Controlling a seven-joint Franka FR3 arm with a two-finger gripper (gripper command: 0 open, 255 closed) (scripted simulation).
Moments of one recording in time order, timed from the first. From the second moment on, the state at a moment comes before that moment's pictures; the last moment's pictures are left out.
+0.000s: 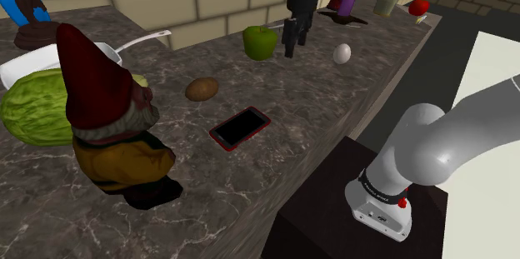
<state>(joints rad) 0.10 -0.46 0.00 -2.10 -0.03 1.58 -0.06</state>
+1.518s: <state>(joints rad) 0.33 0.20 0.17 -1.51 -0.04 1.60 -0.51</state>
